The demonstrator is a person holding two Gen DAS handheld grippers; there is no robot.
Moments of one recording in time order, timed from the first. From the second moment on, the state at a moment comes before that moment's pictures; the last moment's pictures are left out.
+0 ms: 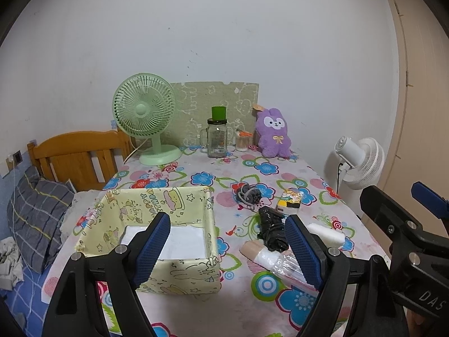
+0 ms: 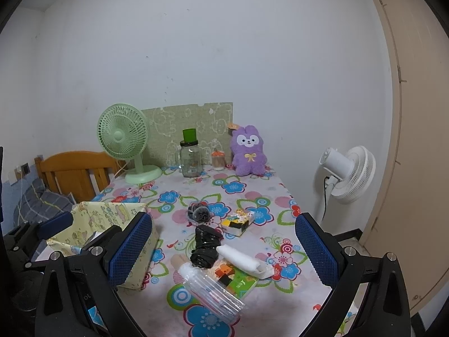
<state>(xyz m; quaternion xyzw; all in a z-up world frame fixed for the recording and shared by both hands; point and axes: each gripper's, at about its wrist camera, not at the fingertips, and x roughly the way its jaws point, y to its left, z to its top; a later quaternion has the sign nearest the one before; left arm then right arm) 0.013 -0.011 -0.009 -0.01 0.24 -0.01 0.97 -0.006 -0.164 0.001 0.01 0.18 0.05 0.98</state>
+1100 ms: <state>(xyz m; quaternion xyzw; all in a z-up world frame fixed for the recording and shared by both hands) 0.052 -0.077 -0.103 0.00 0.34 -0.07 0.94 0.040 -0.190 -0.086 0.00 0.24 0.06 0.97</state>
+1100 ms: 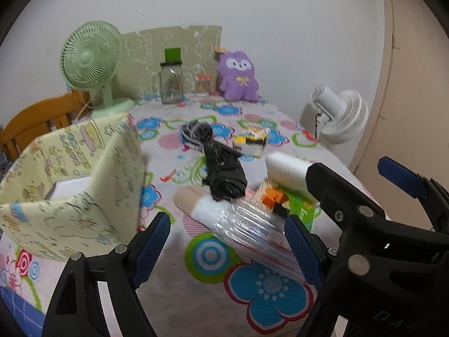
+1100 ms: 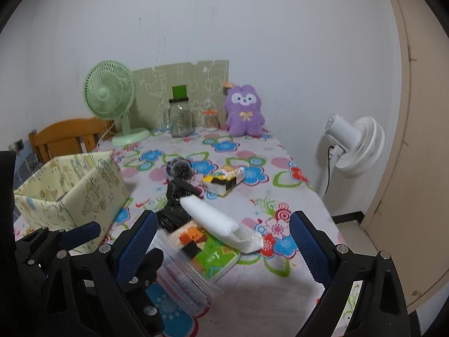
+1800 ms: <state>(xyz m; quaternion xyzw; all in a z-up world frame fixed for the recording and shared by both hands) 0.069 -0.096 -0.128 0.00 0.36 -0.11 0.93 0.075 -0.197 -0.124 0.01 0.30 0.07 0.95</state>
